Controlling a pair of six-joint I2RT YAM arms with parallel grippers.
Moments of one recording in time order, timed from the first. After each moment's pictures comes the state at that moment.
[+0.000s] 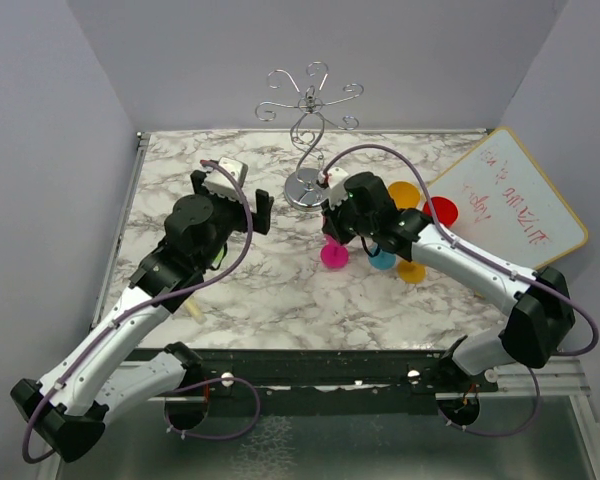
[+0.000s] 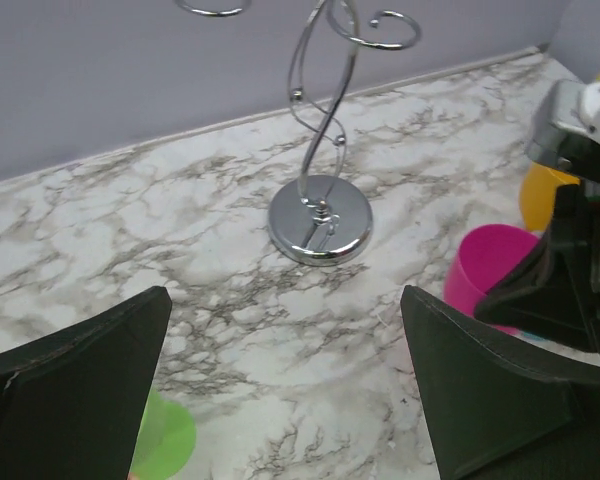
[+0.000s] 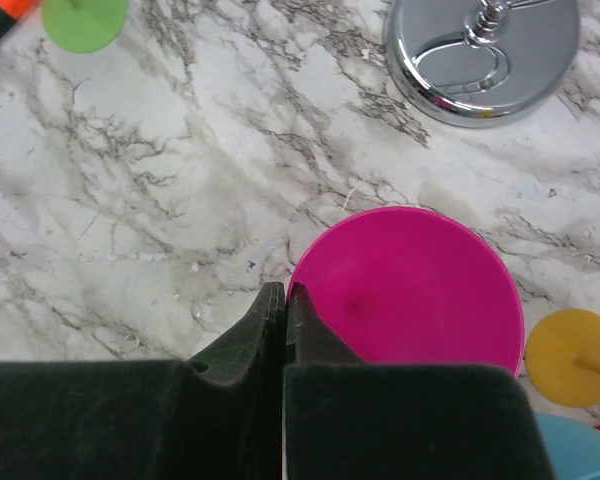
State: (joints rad) left arm -0.64 0.88 0.96 -0.19 -0.21 -0.04; right arm 0.75 1.46 1.19 -0.36 -0.07 0.00
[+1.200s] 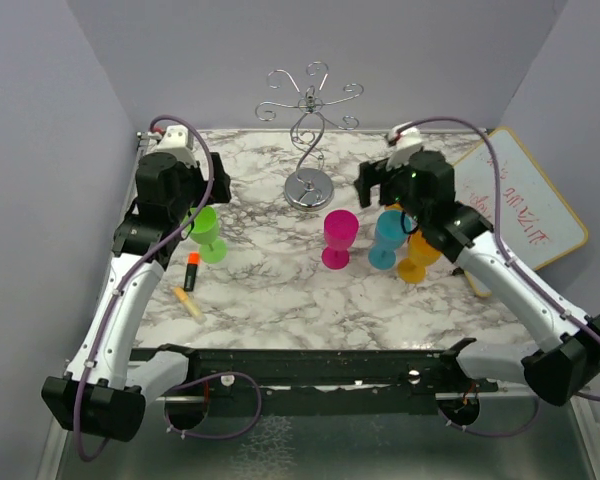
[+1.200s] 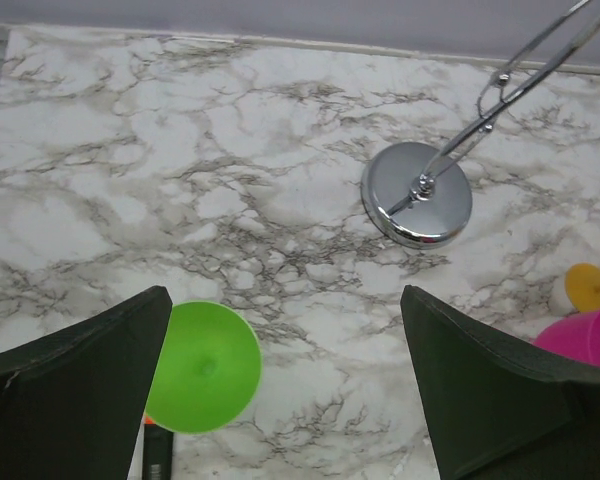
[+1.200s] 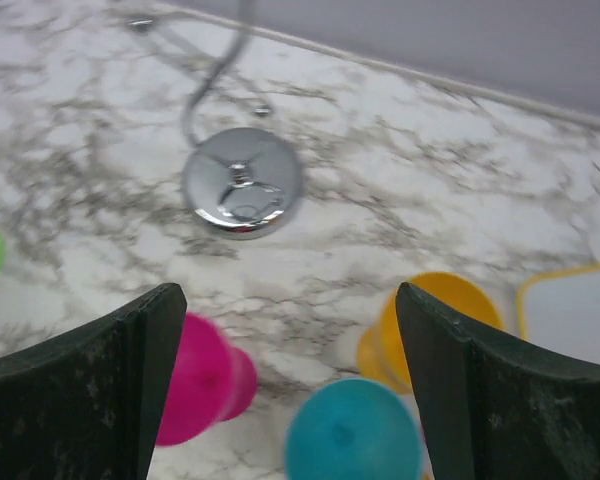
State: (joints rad) left arm -0.22 1.06 1.15 -0.41 -0.03 -0.20; right arm 0.66 1.22 1.18 -0.24 0.19 0.01
